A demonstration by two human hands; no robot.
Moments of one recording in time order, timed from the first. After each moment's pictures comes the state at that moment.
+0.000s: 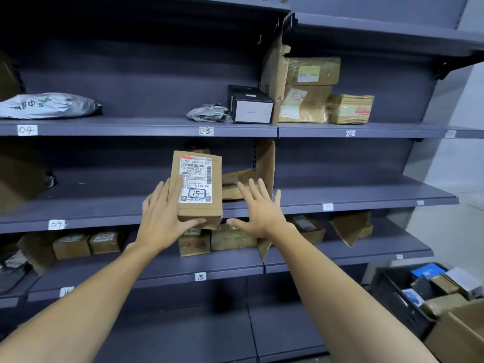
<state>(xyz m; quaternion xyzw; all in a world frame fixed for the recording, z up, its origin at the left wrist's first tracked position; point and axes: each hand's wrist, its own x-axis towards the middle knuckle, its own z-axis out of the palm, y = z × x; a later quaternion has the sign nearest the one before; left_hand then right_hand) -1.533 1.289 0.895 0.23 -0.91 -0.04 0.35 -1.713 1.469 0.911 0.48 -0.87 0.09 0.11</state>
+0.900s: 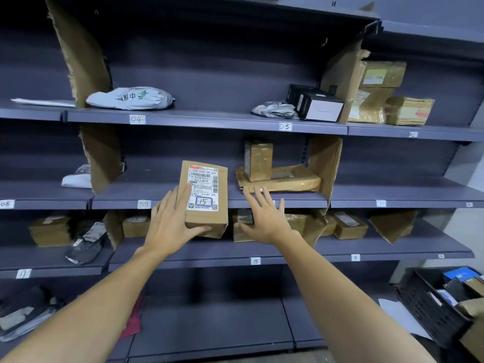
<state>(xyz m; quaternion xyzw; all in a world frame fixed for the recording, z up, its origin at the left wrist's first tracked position) -1.341 1.155 0.859 0.25 -0.91 -0.04 0.33 -1.524 1.334 0.887 0.50 -0.86 0.09 0.07</state>
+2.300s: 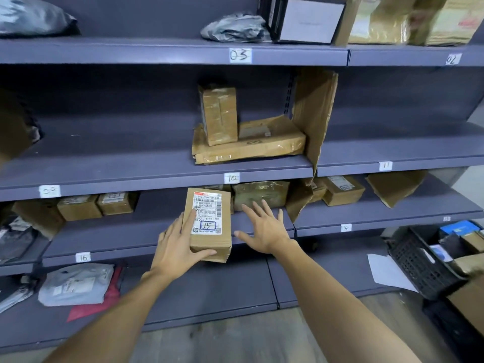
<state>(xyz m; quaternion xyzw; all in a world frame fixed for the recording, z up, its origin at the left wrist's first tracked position) -1.534 1.186 0.703 0.28 -0.94 -0.13 0.14 -1.725 1.352 0.733 0.46 -0.88 0.08 -0.08</state>
